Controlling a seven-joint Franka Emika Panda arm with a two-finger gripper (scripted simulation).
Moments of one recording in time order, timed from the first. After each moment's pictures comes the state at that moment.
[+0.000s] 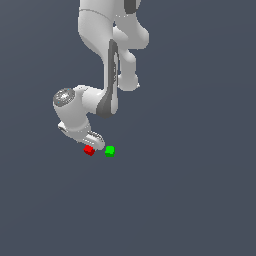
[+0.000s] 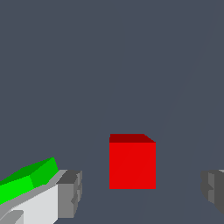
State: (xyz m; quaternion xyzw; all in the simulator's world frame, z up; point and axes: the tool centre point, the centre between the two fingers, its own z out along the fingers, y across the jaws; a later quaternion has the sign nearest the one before) arm -0.023 -0.197 0.069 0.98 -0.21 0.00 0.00
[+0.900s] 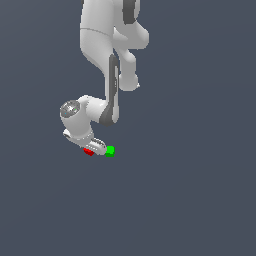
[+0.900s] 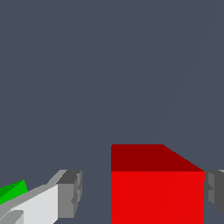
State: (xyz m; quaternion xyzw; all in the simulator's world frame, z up) arm -0.023 -0.195 0.021 0.98 -0.21 0.00 0.00
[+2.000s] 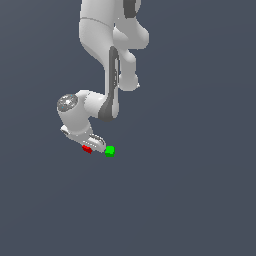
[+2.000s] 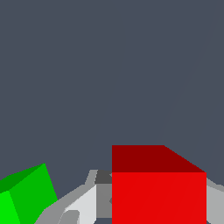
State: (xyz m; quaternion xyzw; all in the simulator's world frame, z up) arm -0.024 -0.194 0.047 0.98 -0.21 0.00 0.00
